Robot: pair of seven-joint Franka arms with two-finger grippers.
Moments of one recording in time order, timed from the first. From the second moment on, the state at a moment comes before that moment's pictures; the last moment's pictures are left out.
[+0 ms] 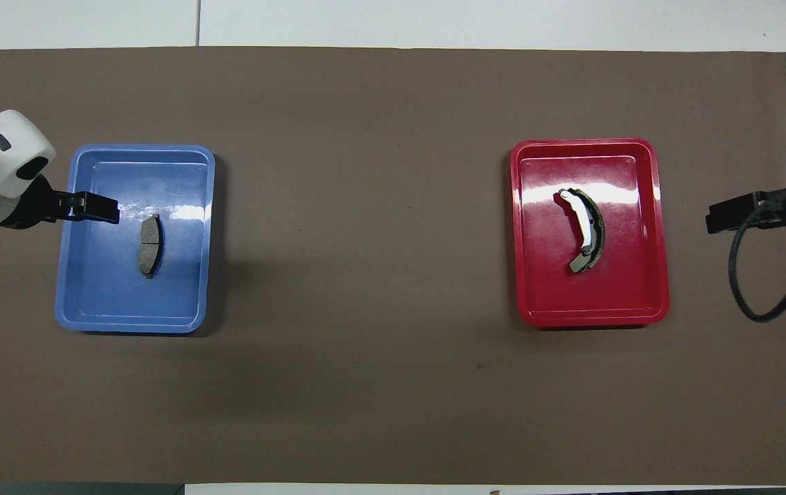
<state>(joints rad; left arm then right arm) 0.00 0.04 -0.04 -1.98 -0.02 2.05 0.09 0.06 -0.07 -0.02 -1.71 -0.02 1.64 -0.03</state>
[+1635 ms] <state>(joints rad) -0.01 0.18 -0.03 -2.20 -0.02 2.36 0.09 0.05 0.21 0.06 -2.14 -0.02 2.35 0.04</state>
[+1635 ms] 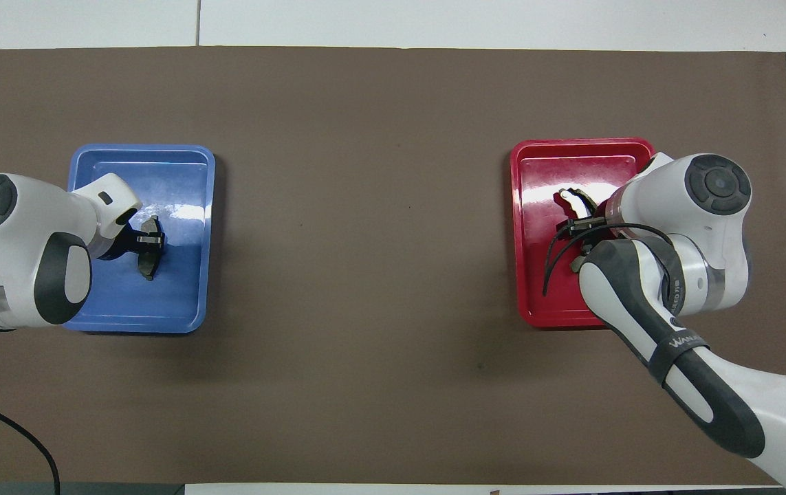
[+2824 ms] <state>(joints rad) -0.20 0.25 -0.24 -1.64 0.01 1.92 -0.44 0.03 0.21 0.06 -2.14 -0.02 2.35 0.03</state>
